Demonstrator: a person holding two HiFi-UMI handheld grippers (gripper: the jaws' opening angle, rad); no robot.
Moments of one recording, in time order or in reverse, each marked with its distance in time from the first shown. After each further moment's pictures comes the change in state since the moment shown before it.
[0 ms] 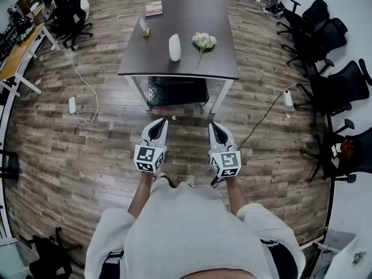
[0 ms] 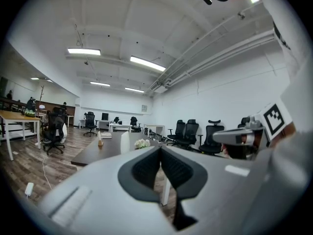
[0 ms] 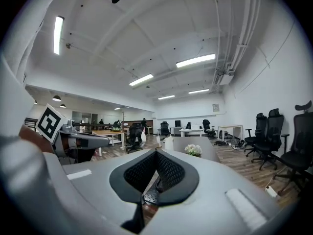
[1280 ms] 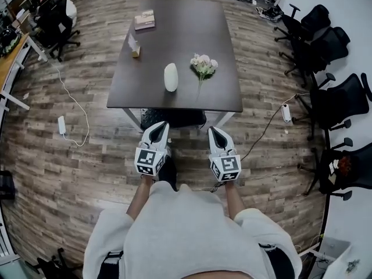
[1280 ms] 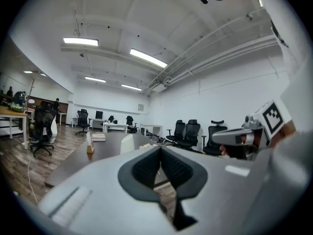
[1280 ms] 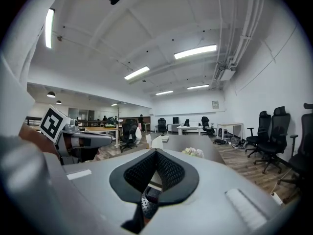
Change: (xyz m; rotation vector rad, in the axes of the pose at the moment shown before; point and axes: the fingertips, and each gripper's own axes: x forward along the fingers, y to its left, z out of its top) left arm 0.202 0.120 0.000 -0.013 0.006 -0.067; right arm 0.210 -0.083 -0.004 0.000 0.052 -0.015
